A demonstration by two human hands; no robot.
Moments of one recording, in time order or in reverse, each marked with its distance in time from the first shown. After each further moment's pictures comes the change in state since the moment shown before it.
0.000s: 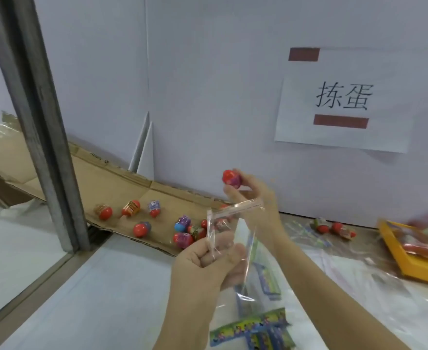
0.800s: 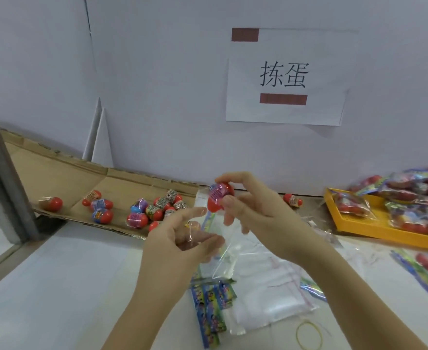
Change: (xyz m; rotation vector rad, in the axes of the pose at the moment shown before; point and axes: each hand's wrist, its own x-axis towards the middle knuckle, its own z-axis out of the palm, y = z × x) left_hand -0.015 -0.026 0.020 0.414 -0.165 0.248; right_hand -0.095 -0.052 -0.091 -0.517 -0.287 -0.072
